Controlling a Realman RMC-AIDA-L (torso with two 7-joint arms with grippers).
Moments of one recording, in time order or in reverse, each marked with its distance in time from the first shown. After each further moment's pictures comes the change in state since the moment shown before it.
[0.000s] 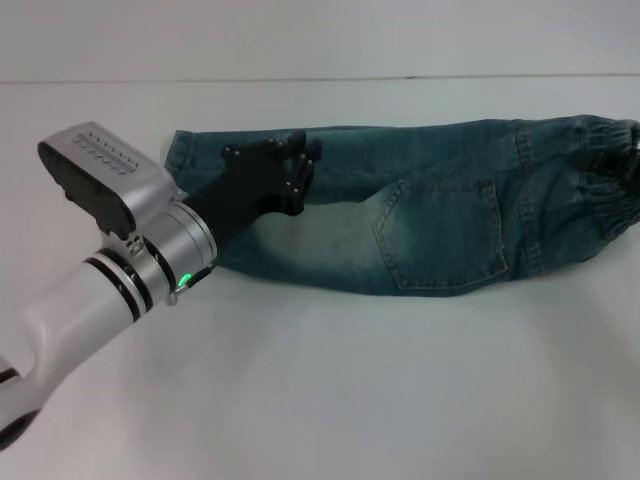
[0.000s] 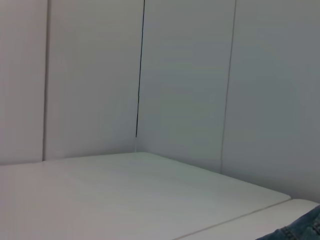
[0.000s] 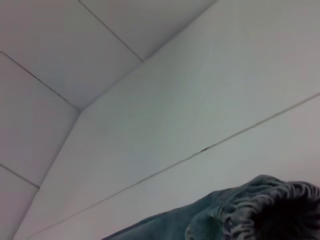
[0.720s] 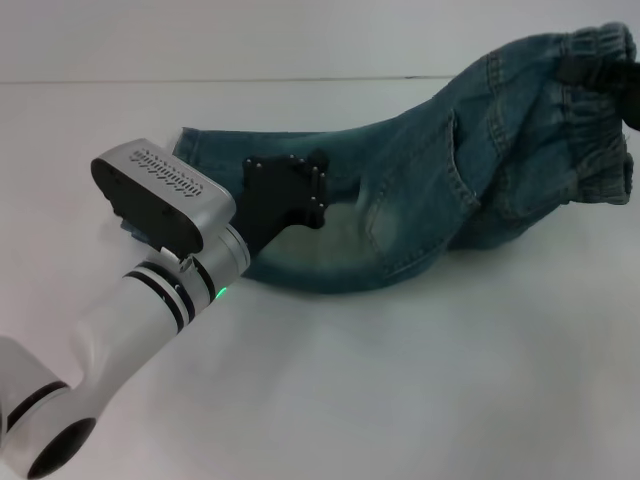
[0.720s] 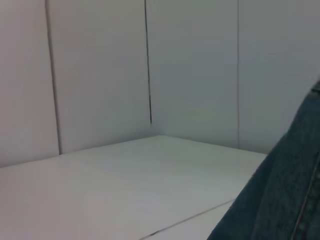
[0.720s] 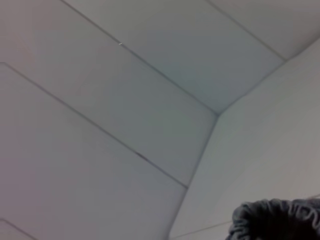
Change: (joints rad) left arm -0.095 0.000 -0.294 -0.225 0.061 -0.061 0.369; right arm 0.055 -0.040 0.031 -0.040 0.181 -0.345 0.080
